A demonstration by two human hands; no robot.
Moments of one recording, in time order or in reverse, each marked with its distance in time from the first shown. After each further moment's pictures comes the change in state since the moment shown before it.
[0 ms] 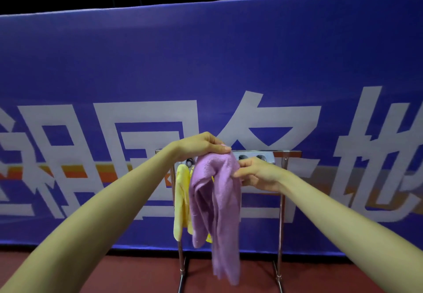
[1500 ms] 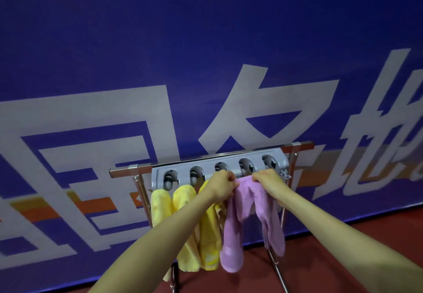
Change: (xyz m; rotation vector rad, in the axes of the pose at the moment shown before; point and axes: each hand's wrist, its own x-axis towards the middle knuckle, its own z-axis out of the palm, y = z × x) left_hand 0.236 -0.197 0.038 0.144 0.083 -0.112; right_hand 0.188 0.113 -0.099 -0.119 0.822 0.255
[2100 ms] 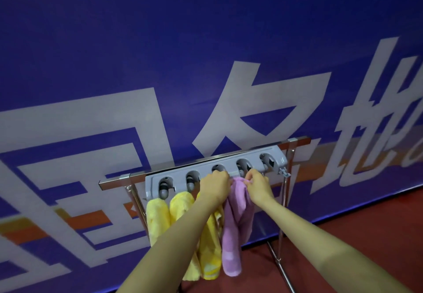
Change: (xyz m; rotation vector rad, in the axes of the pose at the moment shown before) left_hand 0.034 -0.022 0.012 0.595 0.140 0.060; right_hand 0.027 0.032 0.043 -0.276 0.212 -0.103
